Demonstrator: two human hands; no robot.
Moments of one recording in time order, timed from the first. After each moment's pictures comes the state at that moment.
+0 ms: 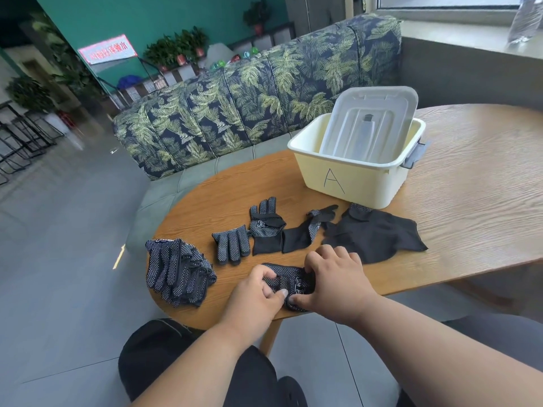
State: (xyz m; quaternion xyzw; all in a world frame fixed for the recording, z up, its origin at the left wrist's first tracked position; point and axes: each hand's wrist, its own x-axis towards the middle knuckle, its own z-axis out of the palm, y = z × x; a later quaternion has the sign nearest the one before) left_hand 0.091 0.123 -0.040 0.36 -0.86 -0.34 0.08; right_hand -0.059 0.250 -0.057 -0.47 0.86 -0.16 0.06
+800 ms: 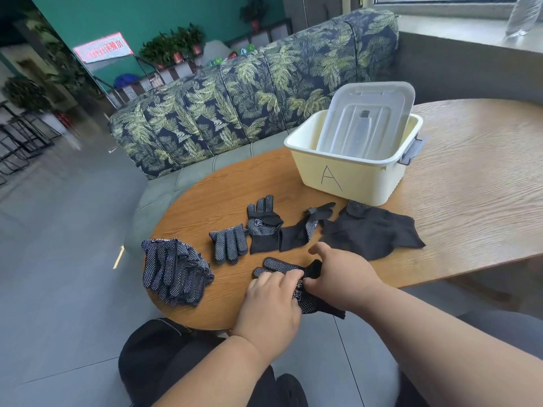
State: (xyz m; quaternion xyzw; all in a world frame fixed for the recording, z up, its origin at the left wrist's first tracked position) left_hand 0.083 0.156 -0.045 0.21 -0.98 -0.01 0.07; right_hand -0.072 0.255 -0.041 -0.41 0.87 -0.23 0.14
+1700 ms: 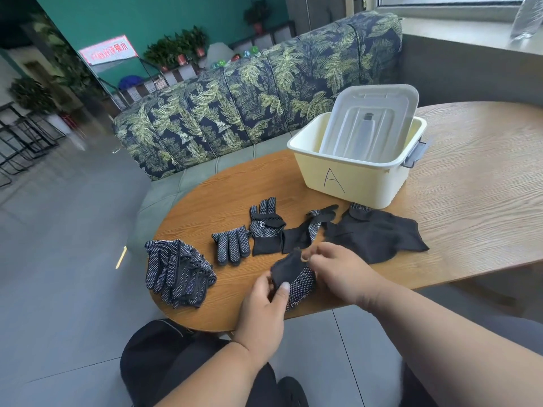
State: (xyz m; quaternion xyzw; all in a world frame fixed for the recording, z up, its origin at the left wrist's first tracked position) left_hand 0.091 0.152 -0.052 0.38 -0.79 -0.46 0.17; right_hand -0.079 0.255 -0.030 -0.30 0.75 -0.48 0.35
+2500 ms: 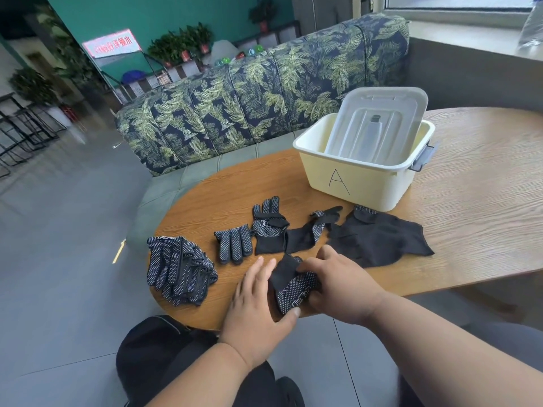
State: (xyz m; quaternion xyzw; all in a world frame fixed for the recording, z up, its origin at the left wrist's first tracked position) left_hand 0.112 0.133 -0.055 0.30 -0.93 -0.15 0.11; right_hand -0.071 0.251 -0.054 -0.54 0.80 -0.23 0.13
